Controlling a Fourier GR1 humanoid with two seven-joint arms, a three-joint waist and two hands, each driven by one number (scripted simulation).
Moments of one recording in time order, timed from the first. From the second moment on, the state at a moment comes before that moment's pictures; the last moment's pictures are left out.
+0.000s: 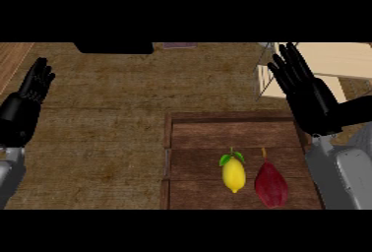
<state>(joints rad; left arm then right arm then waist) -0.26 0.57 -0.08 -1.37 0.27 0.14 -0.13 -0.38 -0.25 0.07 -1.54 -0.45 -0.02 0.11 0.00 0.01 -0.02</state>
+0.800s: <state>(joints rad) -0.06 0.41 -0.12 -1.28 0.39 0.17 0.12 0.18 -0.54 0.00 -1.83 0.02 -0.31 0.17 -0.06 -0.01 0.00</state>
